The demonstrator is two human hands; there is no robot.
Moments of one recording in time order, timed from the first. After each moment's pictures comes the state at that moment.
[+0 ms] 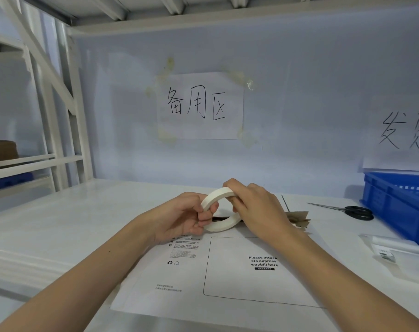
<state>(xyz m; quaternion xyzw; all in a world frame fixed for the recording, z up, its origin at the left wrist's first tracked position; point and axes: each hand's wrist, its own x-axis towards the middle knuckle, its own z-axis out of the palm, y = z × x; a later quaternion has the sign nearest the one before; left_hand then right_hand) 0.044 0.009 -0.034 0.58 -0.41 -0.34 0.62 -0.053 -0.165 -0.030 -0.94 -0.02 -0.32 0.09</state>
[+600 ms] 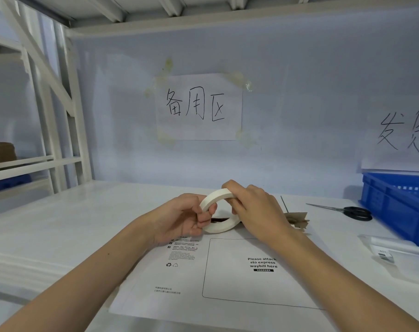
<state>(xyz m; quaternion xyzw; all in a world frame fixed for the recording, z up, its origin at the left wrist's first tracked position) 0.045 0.008 -0.034 0.58 -0.41 -0.33 0.62 -0.050 -0.167 -0.033 -0.94 -0.02 -0.32 0.08</state>
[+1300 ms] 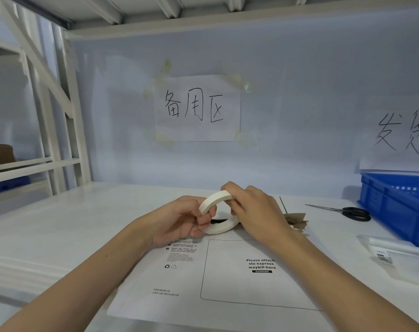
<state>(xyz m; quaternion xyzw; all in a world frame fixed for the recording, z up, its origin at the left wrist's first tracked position) 0.048 0.007 -0.037 0.58 -0.43 -0.34 0.61 -0.047 -0.171 -0.036 -0.94 -0.03 -0.33 0.07</state>
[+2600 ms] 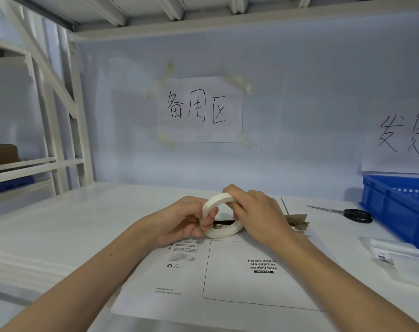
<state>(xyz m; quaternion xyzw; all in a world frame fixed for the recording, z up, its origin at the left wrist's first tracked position) 0.047 0.007 -0.037 0.59 -0.42 -0.34 0.60 -0.046 -0.174 -0.038 -0.95 -0.02 -0.31 0.06</state>
